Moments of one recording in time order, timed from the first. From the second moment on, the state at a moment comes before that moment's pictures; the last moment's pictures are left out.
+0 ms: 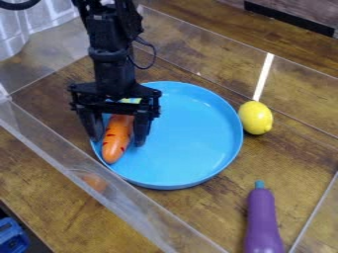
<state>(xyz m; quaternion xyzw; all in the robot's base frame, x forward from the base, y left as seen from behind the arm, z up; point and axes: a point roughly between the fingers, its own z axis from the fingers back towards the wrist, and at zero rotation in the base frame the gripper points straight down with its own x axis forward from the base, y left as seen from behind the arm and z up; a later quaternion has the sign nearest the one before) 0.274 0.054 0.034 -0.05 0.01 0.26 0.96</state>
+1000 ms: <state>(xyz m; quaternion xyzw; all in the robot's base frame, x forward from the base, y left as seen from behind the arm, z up) 0.275 0.075 0.025 -0.06 0.01 0.26 0.96</state>
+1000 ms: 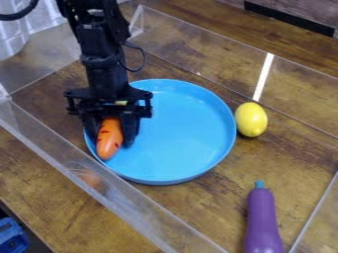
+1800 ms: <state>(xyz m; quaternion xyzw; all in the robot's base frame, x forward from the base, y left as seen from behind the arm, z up) 0.272 0.091 0.053 -0.05 0.00 0.21 0.98</state>
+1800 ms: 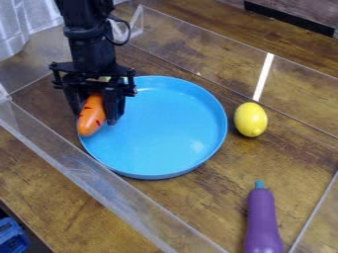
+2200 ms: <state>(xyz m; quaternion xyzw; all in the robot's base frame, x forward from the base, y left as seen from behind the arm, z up) 0.274 0.101 0.056 -0.03 -0.01 0.19 0.98</state>
